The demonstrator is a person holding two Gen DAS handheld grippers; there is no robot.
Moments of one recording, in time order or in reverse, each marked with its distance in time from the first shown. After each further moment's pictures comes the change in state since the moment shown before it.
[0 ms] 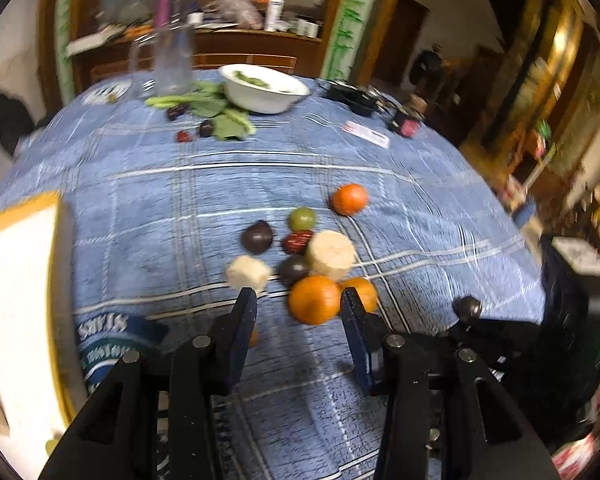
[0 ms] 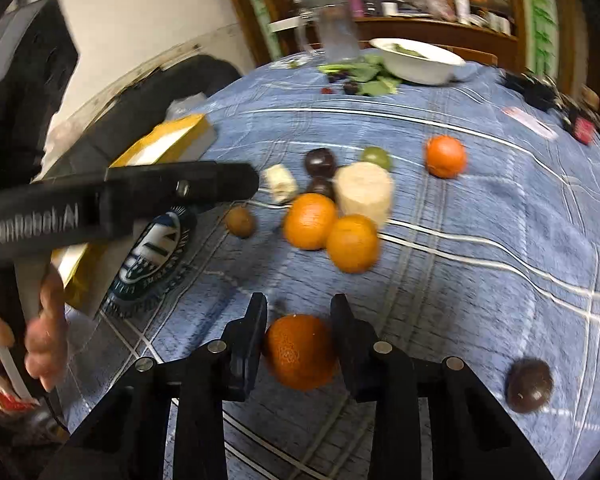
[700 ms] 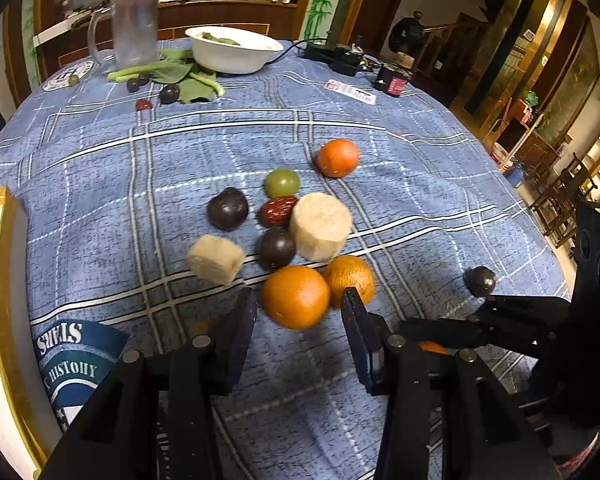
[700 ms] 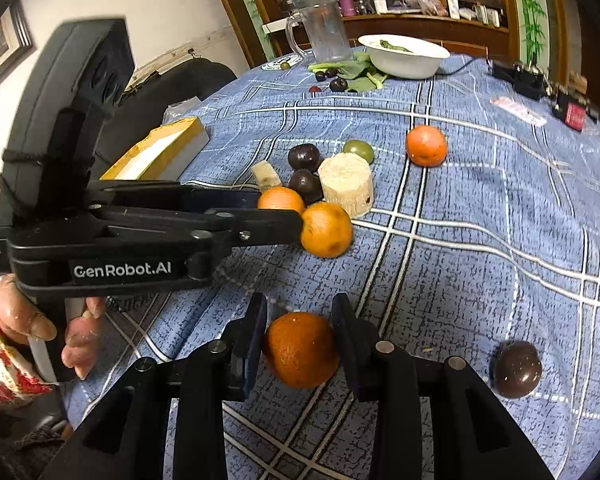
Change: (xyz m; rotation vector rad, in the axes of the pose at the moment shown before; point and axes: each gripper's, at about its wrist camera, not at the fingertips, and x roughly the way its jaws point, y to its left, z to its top) left arm 0.040 0.006 -0.003 0.024 0.110 -0.062; right arm -0.009 -0.010 -0.007 0.025 0.010 0.037
